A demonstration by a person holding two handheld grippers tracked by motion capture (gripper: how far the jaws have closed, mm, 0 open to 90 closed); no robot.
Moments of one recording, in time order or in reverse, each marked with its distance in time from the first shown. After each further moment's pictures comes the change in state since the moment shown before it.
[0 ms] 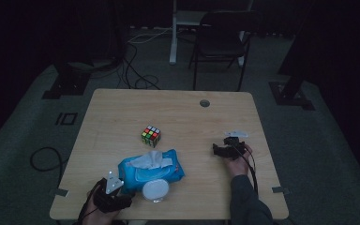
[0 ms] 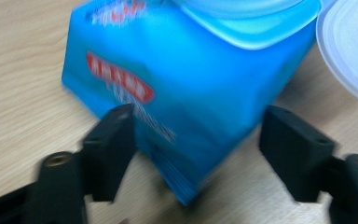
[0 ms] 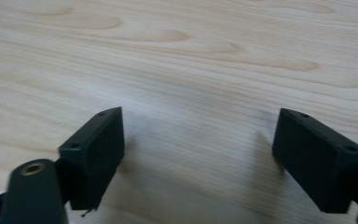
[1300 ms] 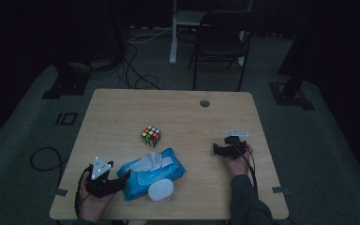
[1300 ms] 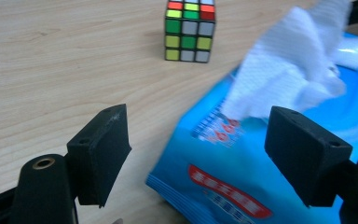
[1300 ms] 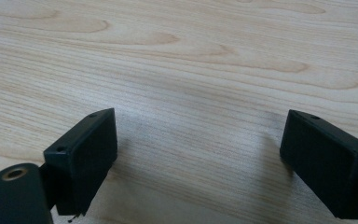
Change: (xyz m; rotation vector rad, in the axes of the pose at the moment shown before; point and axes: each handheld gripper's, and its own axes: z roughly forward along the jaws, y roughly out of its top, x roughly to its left) left arm 0.030 0.023 -0.012 -0.206 -0.004 -0.128; right arm -0.005 0.001 0.003 -0.005 -0.016 0.014
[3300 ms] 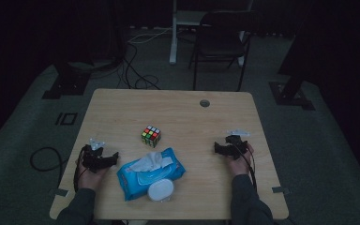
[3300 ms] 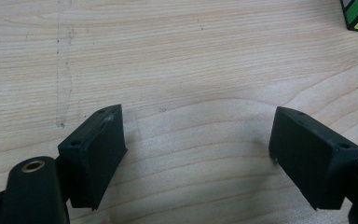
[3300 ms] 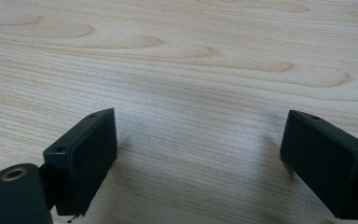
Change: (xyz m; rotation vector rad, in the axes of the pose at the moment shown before) left arm 0.101 -0.004 0.089 0.166 0.204 -0.085; right arm -0.003 0.001 0.001 -0.001 -0.029 0.027
